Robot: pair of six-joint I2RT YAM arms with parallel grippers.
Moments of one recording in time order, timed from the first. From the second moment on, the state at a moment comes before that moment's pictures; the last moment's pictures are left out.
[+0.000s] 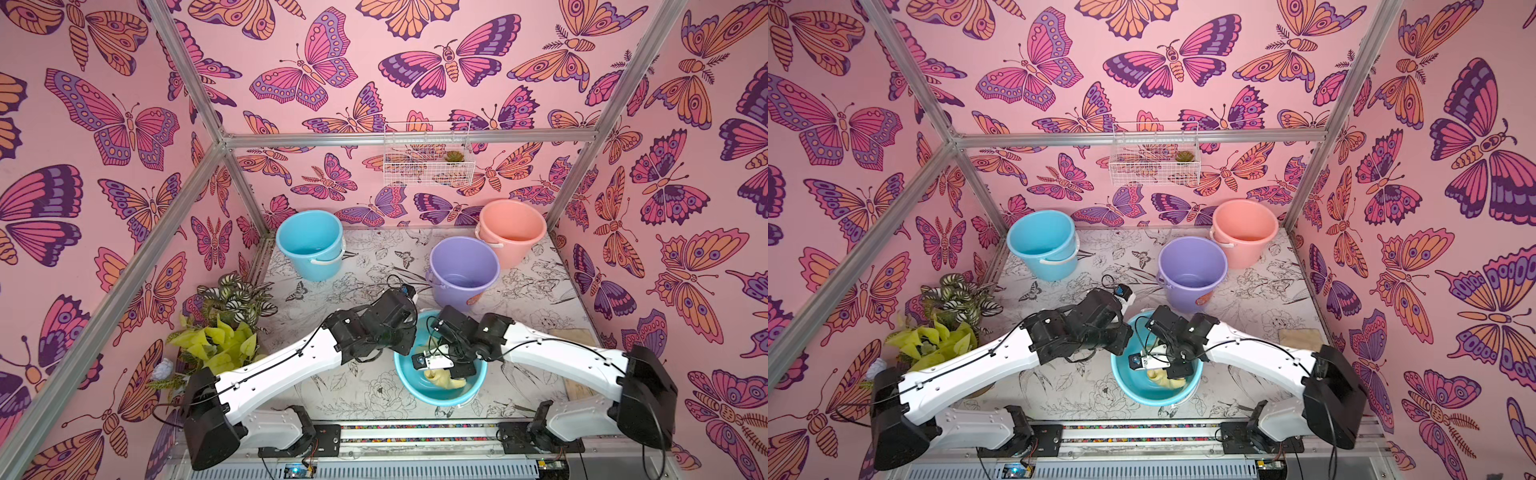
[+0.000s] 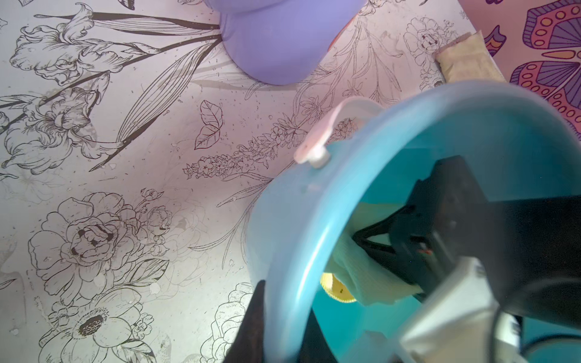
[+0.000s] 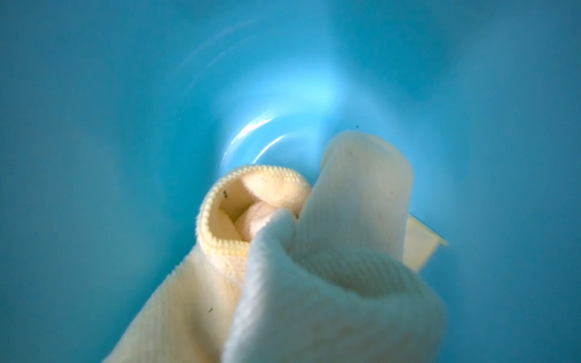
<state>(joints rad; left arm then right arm) -0.96 1.27 1.10 -0.71 -0.06 -0.45 0.95 1.34 0.98 -0.88 -0.07 -0.79</state>
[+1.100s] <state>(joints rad) -0.96 1.28 1.09 -0.69 -0.09 -0.45 0.97 1.35 1.28 -1.20 -0.32 0.50</state>
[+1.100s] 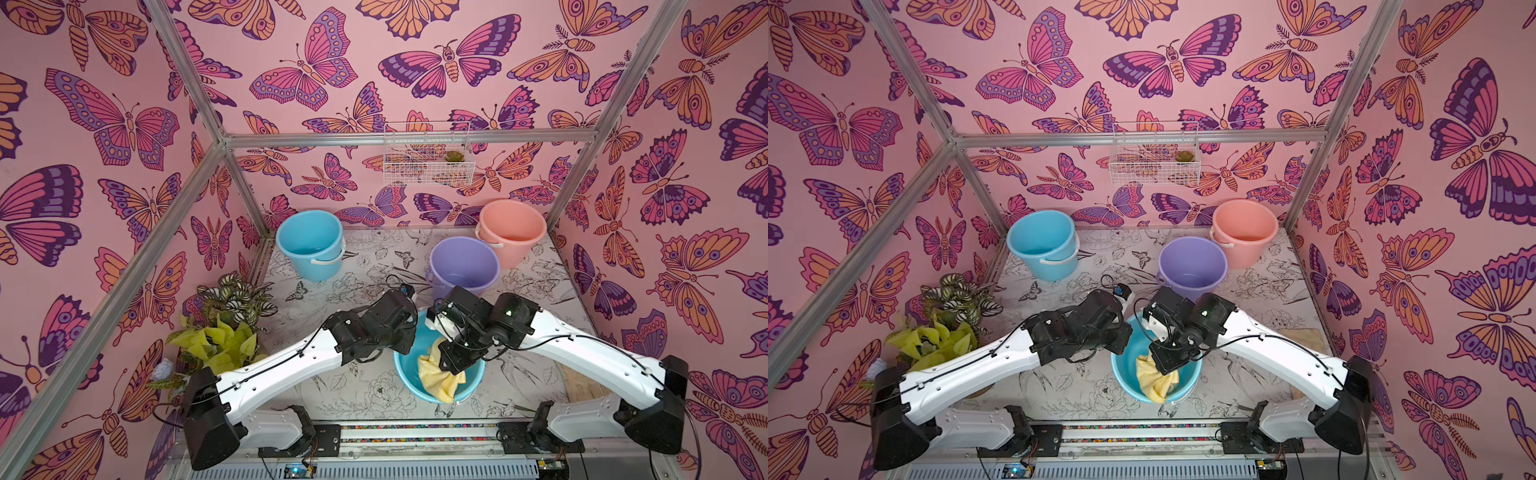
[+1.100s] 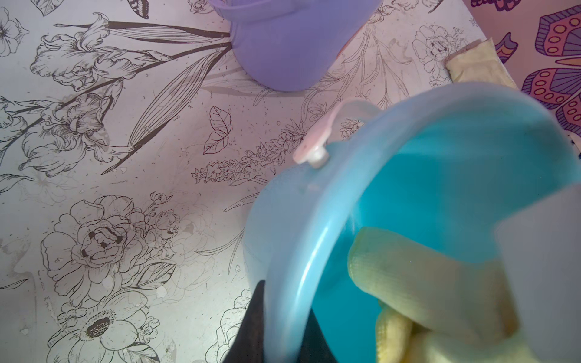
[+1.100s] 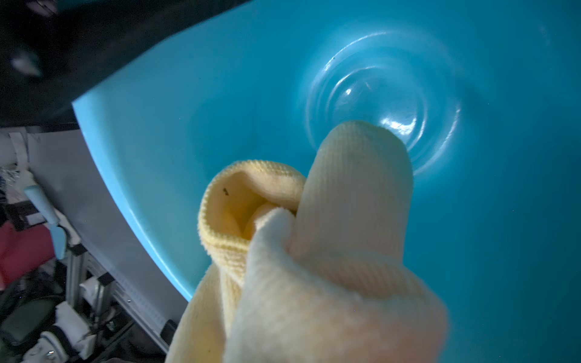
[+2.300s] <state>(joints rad) -0.94 1.31 1.09 -0.71 -0.10 -0.53 0.99 1.64 0.99 -0.79 -0.15 0.74</state>
